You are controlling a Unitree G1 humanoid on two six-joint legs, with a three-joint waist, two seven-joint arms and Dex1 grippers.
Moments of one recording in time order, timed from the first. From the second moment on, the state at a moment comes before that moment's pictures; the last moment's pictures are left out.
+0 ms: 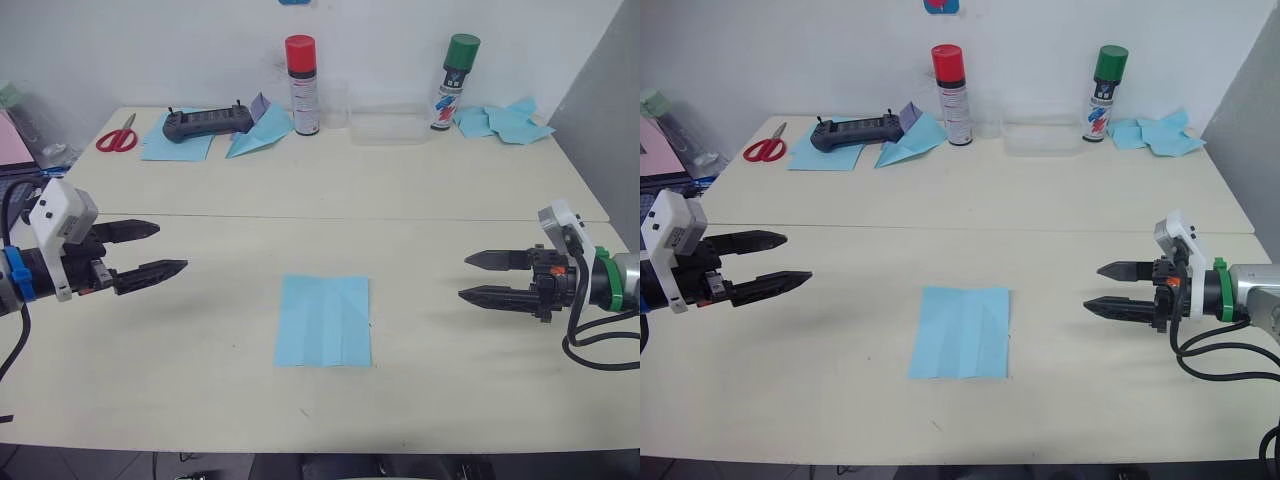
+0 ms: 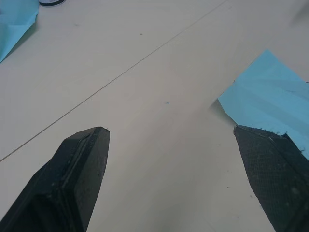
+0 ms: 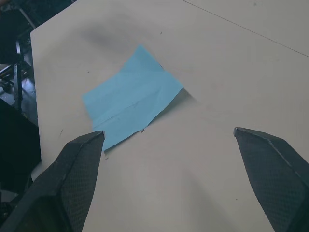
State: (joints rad) left arm -0.14 1.10 0.47 -0.09 -0.58 0.61 -1.14; right arm -0.30 -1.01 -0.21 -0.28 0.81 0.94 1.11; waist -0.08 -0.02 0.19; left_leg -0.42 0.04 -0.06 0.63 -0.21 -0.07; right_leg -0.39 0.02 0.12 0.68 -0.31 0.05
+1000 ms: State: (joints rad) left arm -0.30 1.02 0.27 -0.20 -0.66 0.71 -1.13; right arm -0.32 -0.96 -0.15 -0.26 0.77 0.90 1.10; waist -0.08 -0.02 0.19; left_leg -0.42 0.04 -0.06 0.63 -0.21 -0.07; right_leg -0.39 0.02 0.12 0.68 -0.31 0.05
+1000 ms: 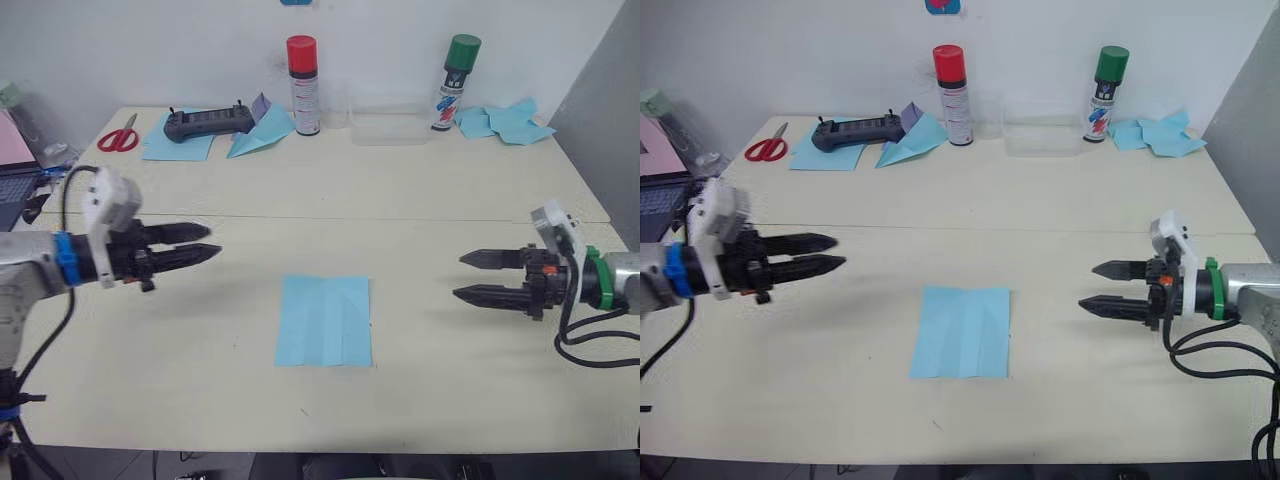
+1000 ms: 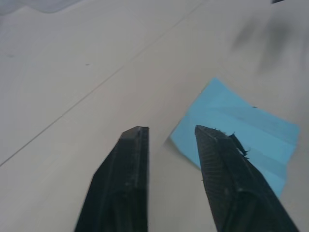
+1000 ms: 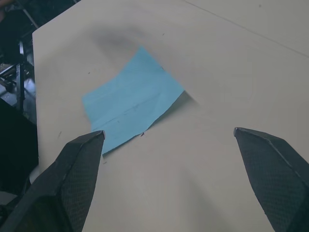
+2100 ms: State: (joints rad) left arm -0.17 0.74 -0.14 -0.15 -0.32 0.41 -0.97; right arm -0.45 -0.67 0.06 -0.17 0.55 0.74 0.90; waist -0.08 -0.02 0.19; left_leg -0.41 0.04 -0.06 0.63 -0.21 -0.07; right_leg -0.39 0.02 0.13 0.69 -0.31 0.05
